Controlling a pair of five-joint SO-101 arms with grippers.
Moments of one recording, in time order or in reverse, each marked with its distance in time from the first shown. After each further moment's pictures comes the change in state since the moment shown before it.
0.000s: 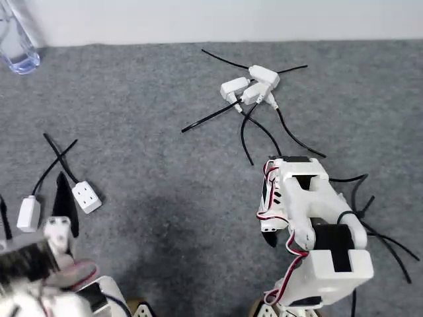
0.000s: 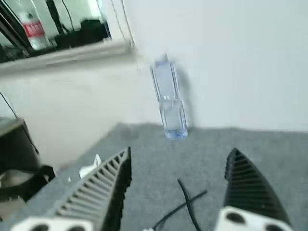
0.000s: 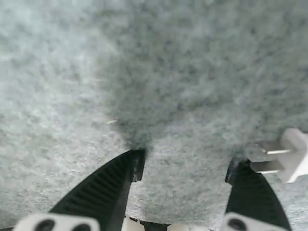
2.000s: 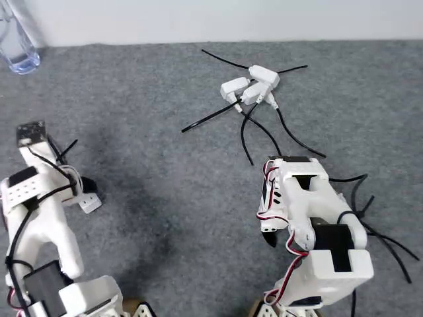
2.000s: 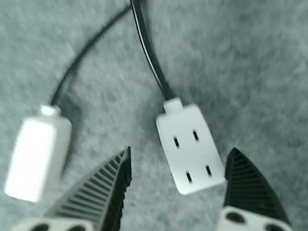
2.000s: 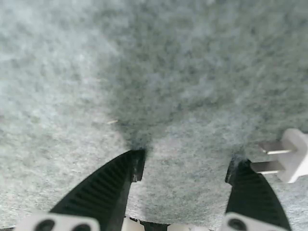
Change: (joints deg) left arm 1.2 87.9 -0.3 -18.2 2.2; right arm 0.0 0.0 0.0 0.0 0.0
